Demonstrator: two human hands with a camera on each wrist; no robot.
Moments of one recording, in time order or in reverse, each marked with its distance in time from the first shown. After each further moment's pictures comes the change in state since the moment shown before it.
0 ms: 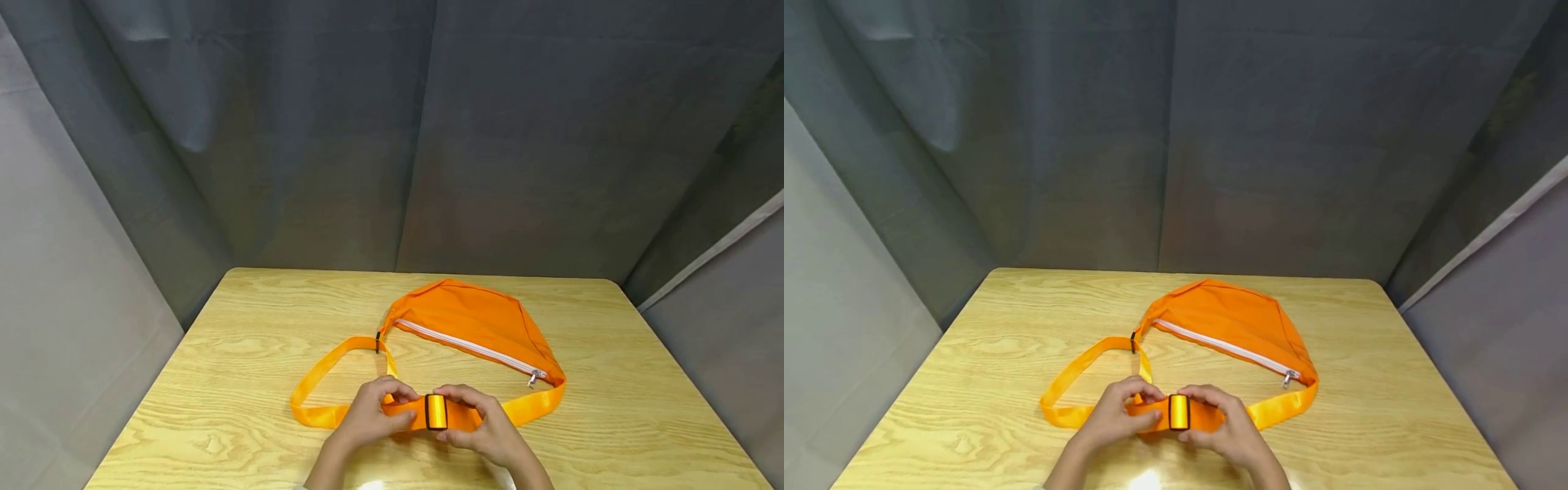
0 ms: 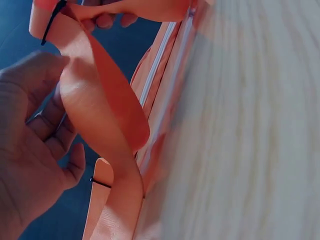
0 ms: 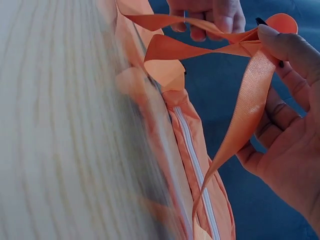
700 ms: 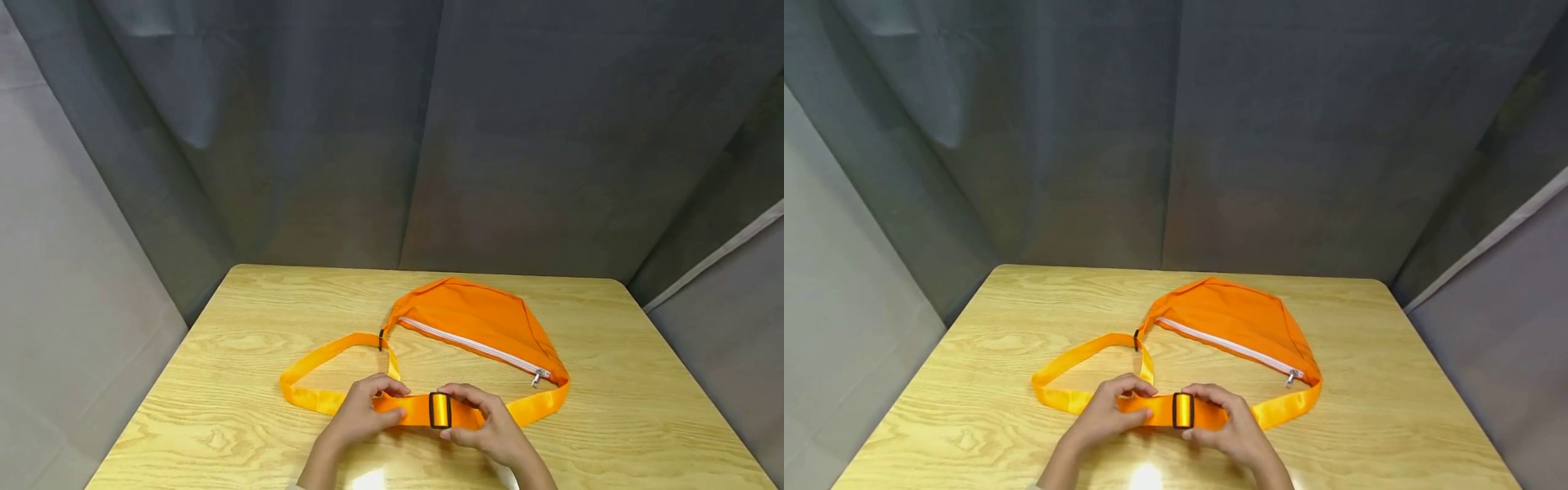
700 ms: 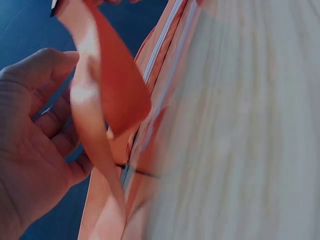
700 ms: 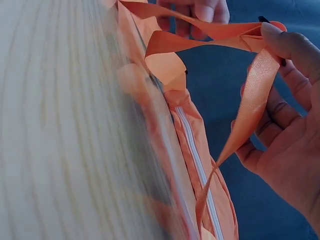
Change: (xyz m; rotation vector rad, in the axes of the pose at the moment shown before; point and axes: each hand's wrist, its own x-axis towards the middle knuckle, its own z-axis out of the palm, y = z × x) left_hand -0.009 -0.009 -0.012 0.017 0.011 -0.095; right_hand -0.001 0.001 0.000 0.044 0.004 0.059
